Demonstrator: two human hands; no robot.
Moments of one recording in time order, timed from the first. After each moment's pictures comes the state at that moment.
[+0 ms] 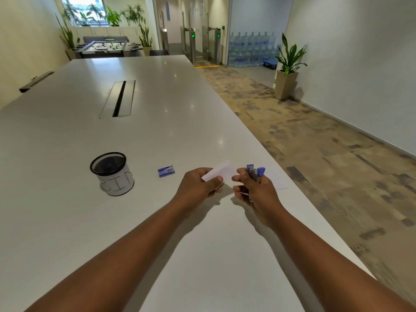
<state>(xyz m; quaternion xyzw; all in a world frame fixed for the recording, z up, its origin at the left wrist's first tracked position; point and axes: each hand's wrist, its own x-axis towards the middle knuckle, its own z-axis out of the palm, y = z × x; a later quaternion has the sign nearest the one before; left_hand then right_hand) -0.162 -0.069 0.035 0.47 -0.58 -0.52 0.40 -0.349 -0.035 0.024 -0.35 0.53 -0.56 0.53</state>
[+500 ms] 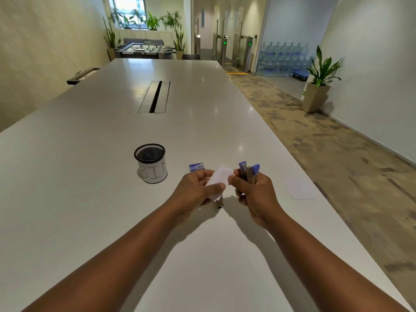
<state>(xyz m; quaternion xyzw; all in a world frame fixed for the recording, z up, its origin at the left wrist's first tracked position) -0.082 -0.024 0.056 0.47 -0.49 -0.59 0.44 -0.266 -0.024 0.051 -0.47 0.48 -0.53 0.52</state>
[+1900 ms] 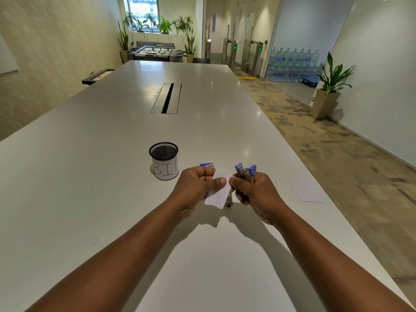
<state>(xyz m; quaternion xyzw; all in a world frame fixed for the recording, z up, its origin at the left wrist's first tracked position) -0.062 -0.011 0.072 0.46 -0.43 -0.59 0.50 -0.252 -0.019 0.064 -0.58 0.45 -0.43 0.53</state>
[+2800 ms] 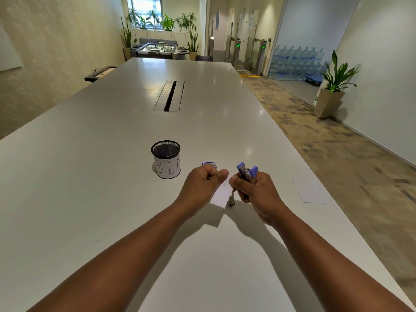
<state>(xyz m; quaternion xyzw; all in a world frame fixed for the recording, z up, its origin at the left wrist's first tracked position) -0.069 -0.016 0.064 0.55 -0.59 -0.38 0.46 -0.246 -0.020 0.063 -0.57 0.45 -0.46 0.51</state>
